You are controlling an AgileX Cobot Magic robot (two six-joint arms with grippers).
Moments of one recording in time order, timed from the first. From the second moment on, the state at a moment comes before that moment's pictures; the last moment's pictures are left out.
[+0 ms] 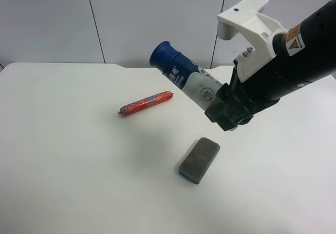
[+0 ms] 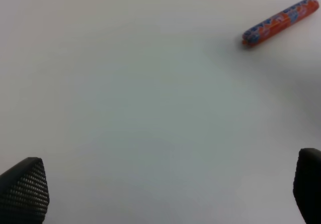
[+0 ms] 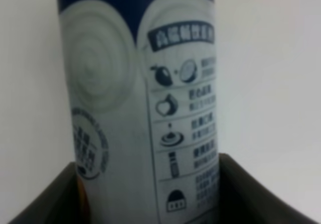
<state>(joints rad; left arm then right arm) -0.04 -0.01 -0.51 -0.06 1.06 0.02 0.70 1.23 -0.90 0.04 0.72 -0.18</state>
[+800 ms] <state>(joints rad) 0.17 -0.01 -0.51 -0.06 1.06 0.02 0.27 1.28 -0.96 0.04 0.79 -0.13</state>
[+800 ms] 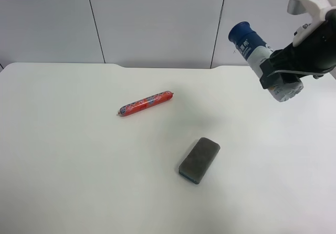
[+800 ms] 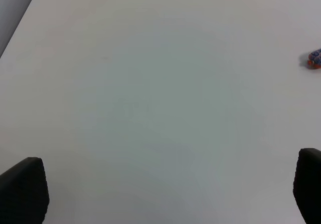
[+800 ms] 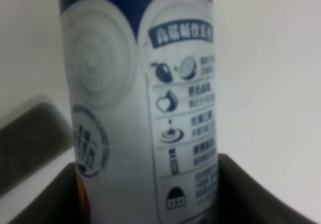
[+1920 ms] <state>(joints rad) 0.17 -0.01 -0.51 -0.06 1.06 0.02 0.27 1.79 -0.97 0.05 0.44 -0.18</state>
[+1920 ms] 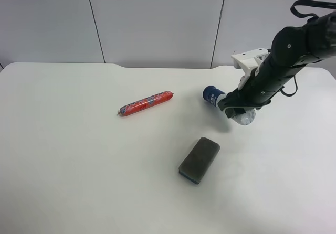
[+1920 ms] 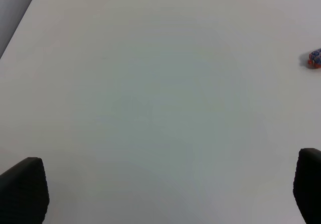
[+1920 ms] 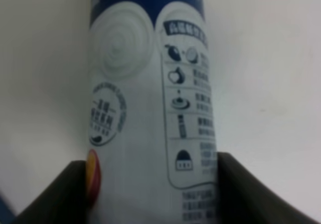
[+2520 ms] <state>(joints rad) 0.17 -0.01 -0.51 -0.06 1.06 0.02 0.26 1.90 -0.97 0.04 0.40 -0.18</state>
